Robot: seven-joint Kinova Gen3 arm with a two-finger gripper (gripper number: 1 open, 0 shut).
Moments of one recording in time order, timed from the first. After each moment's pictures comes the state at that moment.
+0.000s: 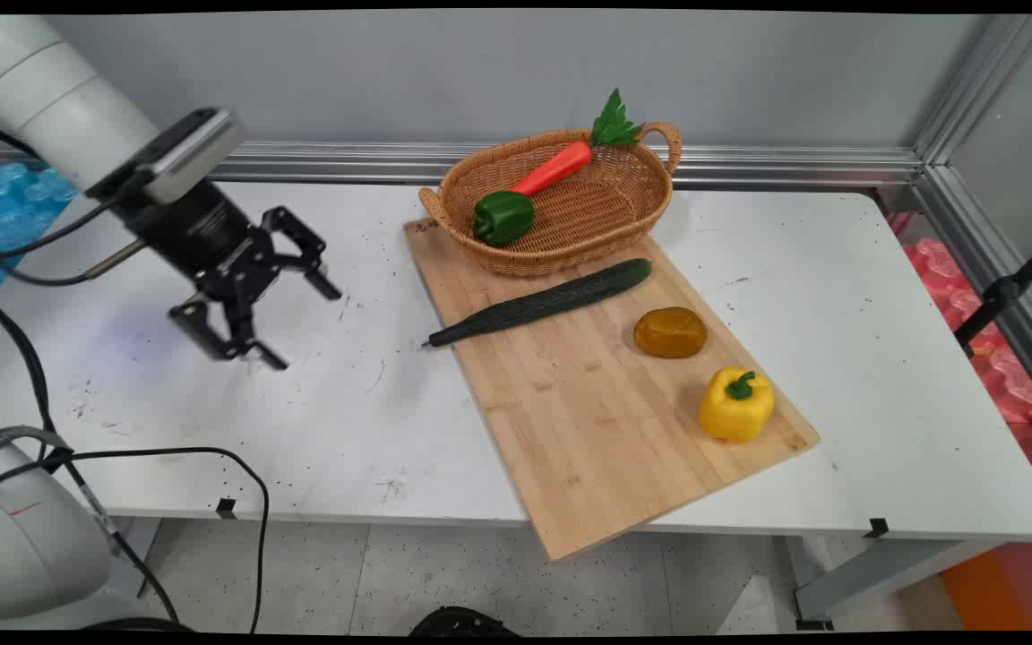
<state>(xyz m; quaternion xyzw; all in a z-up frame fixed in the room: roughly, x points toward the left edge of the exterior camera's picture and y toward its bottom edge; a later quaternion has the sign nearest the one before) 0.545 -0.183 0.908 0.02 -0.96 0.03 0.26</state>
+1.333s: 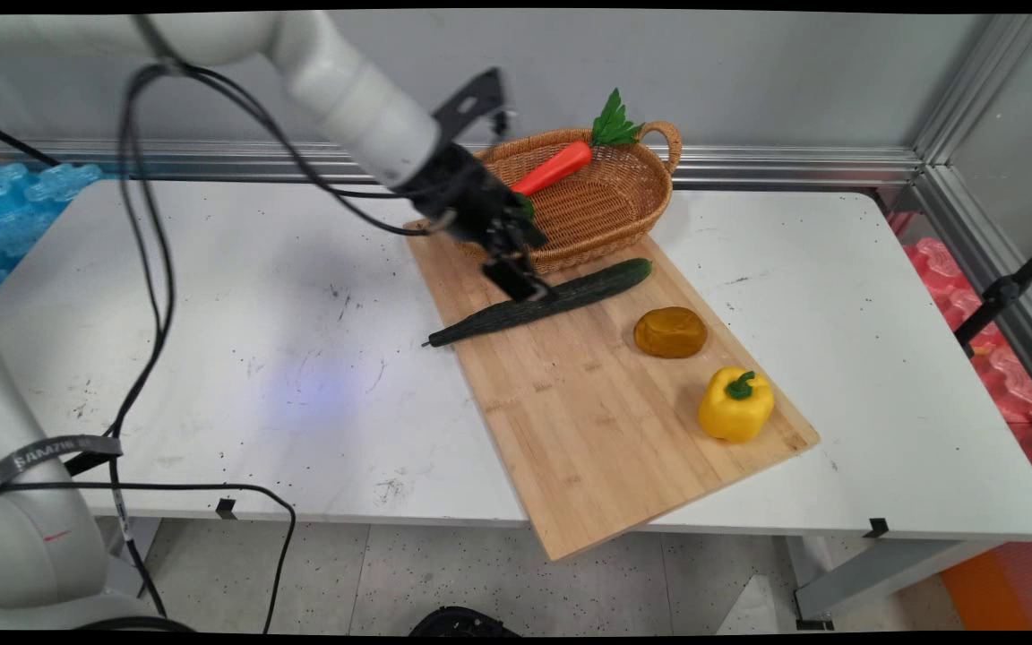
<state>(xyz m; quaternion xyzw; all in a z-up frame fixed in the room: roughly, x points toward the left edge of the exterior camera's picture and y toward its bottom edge) 0.379 -0.316 0.866 0.25 -0.91 0.07 0.32</state>
